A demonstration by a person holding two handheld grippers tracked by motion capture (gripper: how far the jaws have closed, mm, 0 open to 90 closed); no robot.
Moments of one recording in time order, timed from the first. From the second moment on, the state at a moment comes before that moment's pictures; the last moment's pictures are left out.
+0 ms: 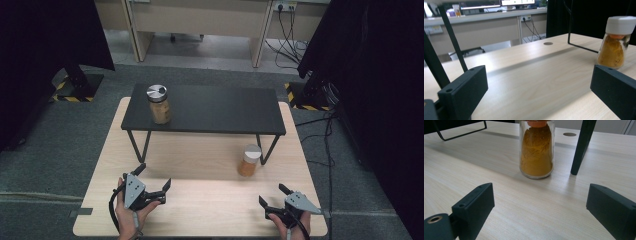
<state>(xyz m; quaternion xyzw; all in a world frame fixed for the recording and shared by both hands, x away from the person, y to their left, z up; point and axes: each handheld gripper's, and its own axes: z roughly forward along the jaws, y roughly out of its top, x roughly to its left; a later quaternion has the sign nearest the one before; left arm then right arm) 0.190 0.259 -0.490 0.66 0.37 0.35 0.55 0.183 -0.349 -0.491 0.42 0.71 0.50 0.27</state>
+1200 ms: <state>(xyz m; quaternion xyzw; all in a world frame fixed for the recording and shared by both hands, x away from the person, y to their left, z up) 0.188 0.258 -0.520 0.65 0.41 0.32 0.56 0.183 -0.349 -0.491 0.41 0.71 0.50 0.27</state>
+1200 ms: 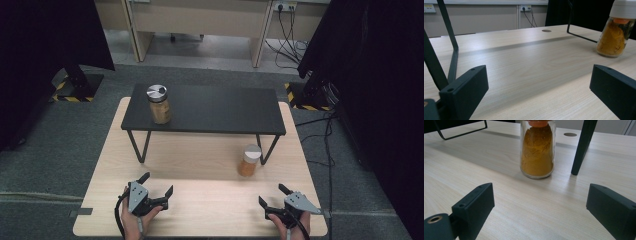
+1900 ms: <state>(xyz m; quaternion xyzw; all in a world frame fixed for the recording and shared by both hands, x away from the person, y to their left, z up) 0.186 0.256 -0.521 0.65 0.41 0.32 0.56 0.182 -0.348 -0.492 0.41 0.72 0.50 0.28</state>
